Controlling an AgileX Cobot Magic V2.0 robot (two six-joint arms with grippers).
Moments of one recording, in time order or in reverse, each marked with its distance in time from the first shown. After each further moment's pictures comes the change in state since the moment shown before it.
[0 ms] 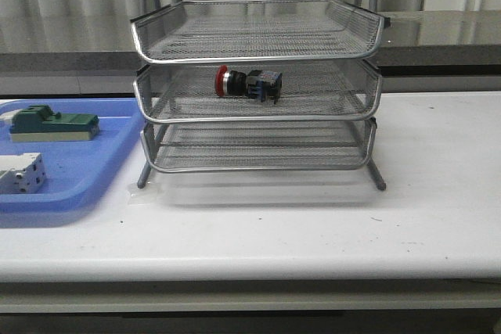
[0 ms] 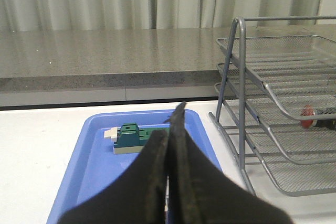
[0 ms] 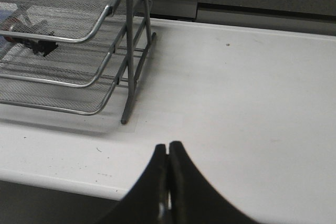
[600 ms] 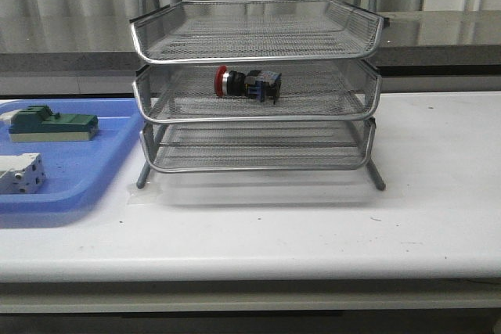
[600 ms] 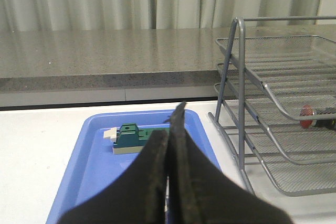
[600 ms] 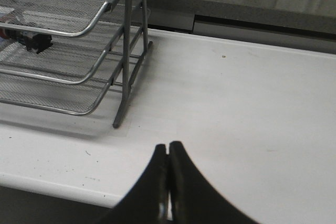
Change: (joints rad) left arm 0.000 0.000 0.000 0.000 0.000 0.000; right arm 0.000 -0.093 0.158 -0.050 -0.147 0.000
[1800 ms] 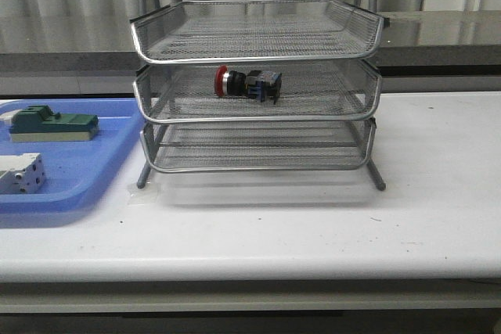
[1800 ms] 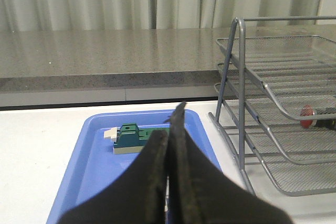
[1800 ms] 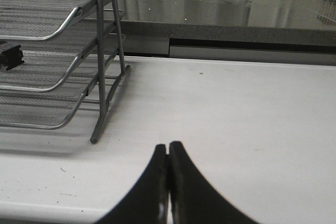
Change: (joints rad) left arm 0.000 0.000 0.000 0.000 0.000 0.000; right arm -0.119 -0.269 0.292 0.041 -0.201 0.000
